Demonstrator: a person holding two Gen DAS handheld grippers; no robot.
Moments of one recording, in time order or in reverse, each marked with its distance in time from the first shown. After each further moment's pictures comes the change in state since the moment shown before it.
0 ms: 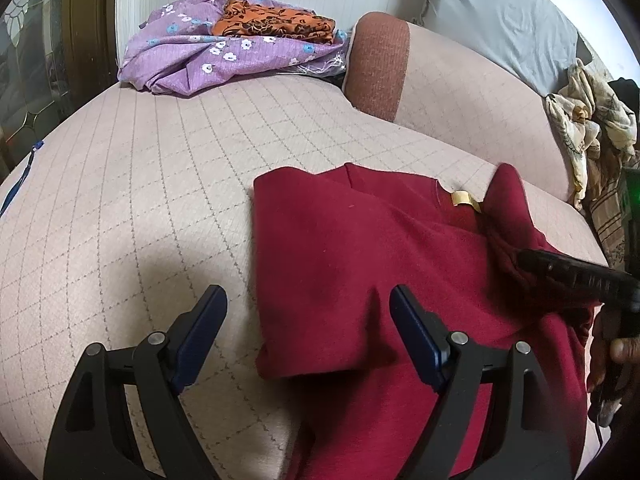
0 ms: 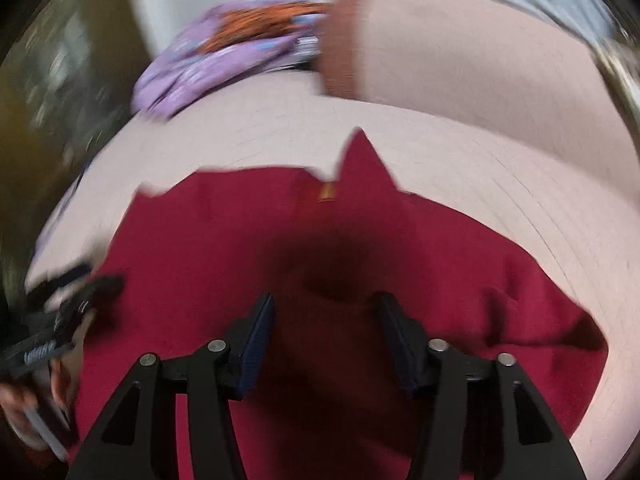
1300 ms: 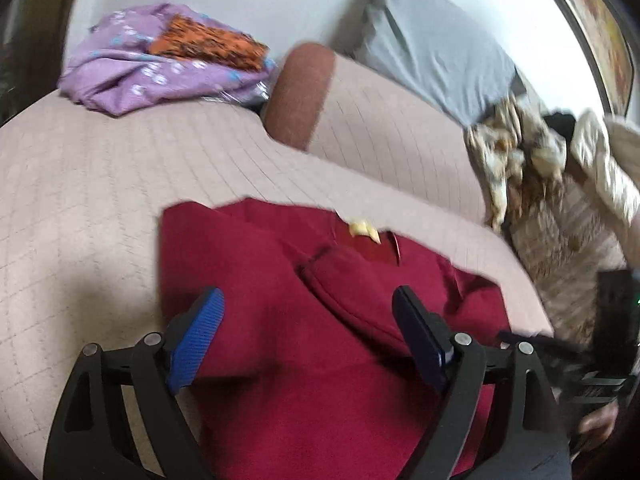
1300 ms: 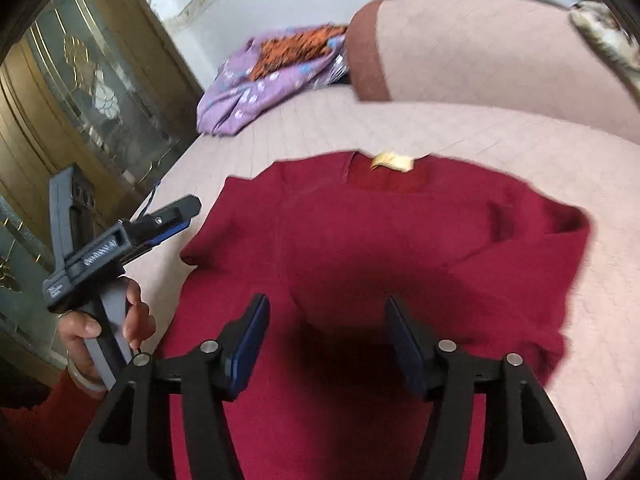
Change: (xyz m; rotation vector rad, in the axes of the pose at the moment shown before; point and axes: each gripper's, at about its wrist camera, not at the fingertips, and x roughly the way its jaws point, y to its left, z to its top) left arm -0.020 -0.029 0.014 -0.007 -0.050 -0.308; right arm -0.080 -0.002 -0.066 0.022 -0.072 0.200
